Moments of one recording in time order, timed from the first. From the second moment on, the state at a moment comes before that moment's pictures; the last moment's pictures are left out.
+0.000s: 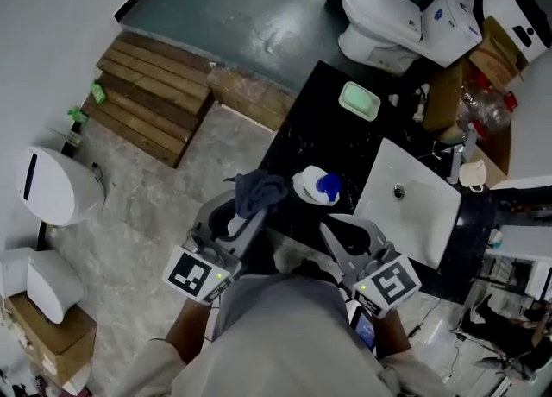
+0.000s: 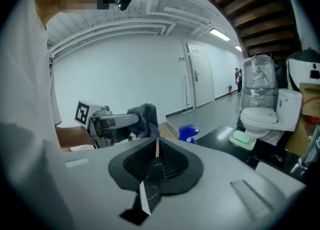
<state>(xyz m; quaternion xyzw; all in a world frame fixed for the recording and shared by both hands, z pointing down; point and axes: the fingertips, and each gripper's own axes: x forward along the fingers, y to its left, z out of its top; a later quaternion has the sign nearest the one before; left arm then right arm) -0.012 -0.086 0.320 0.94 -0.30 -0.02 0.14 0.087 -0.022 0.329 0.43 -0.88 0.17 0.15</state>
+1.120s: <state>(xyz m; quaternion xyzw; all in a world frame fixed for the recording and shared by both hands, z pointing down) -0.009 -0.097 0.314 0.96 -0.25 -0.06 0.13 0.118 -0.068 0.378 0.50 -0.81 0.14 0.25</state>
